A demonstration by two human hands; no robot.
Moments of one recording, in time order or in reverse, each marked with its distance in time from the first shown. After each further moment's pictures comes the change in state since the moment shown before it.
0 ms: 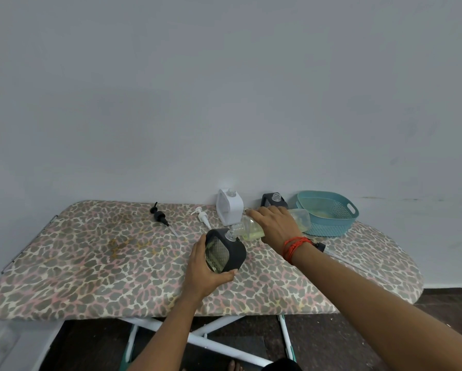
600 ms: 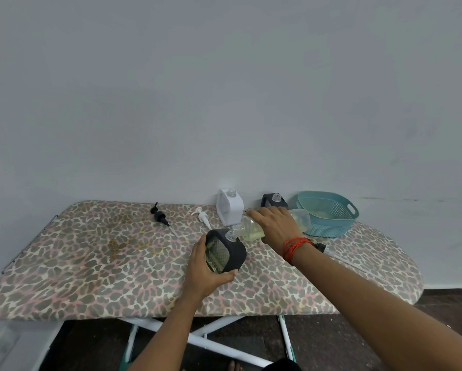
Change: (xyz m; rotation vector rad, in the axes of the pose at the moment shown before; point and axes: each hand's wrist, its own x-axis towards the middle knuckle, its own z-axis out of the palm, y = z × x) left_hand 0.001 -0.002 0.000 0.012 -0.011 0.003; right_hand -0.002 -0.002 -0.003 0.006 0.017 -0.005
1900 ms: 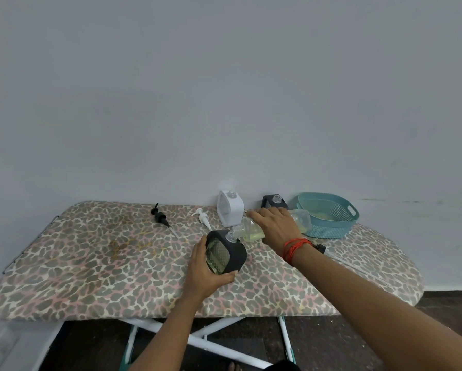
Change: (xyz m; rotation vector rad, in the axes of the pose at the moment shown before) left_hand -0.002 0.003 -0.001 -0.019 0.009 0.005; right_hand 0.001 0.000 -0.002 0.001 0.000 -0.006
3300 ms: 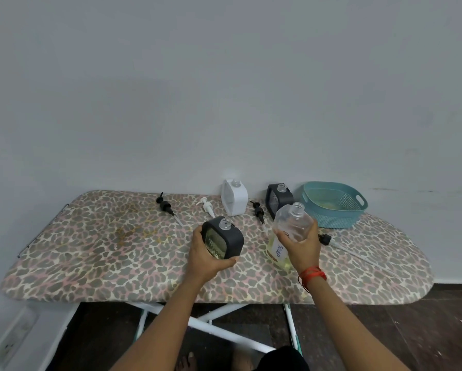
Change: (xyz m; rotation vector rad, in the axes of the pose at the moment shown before) left_hand 0.004 0.002 -0.003 -0.117 0.020 -0.065; right_hand -0.069 0.001 0.064 1.340 0.492 0.780
